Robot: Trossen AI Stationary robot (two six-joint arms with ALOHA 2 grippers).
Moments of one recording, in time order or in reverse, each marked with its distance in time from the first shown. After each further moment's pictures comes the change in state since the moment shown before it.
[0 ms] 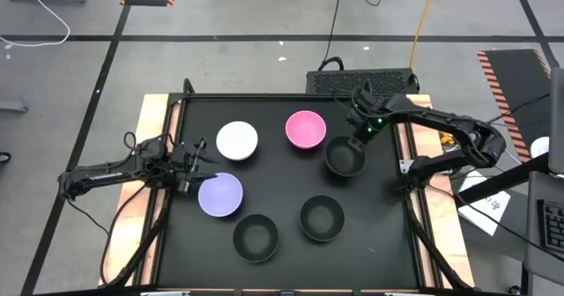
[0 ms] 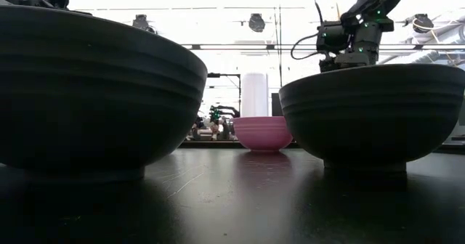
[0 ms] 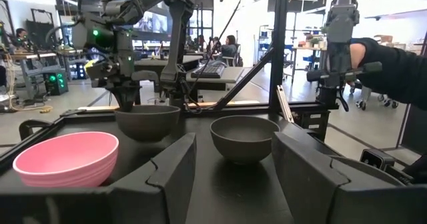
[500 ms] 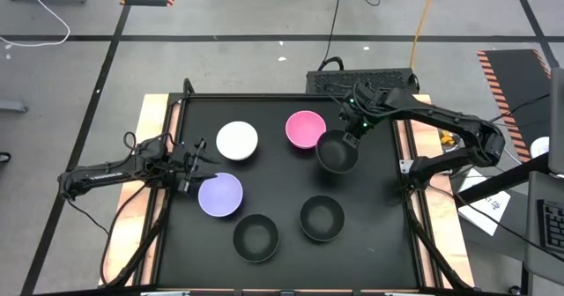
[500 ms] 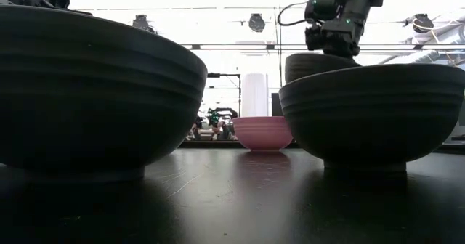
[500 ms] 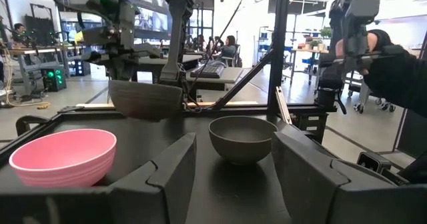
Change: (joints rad) left arm 0.000 0.000 0.000 0.000 0.000 -0.024; right arm 0.121 0.000 0.210 -0.085 0.032 0.027
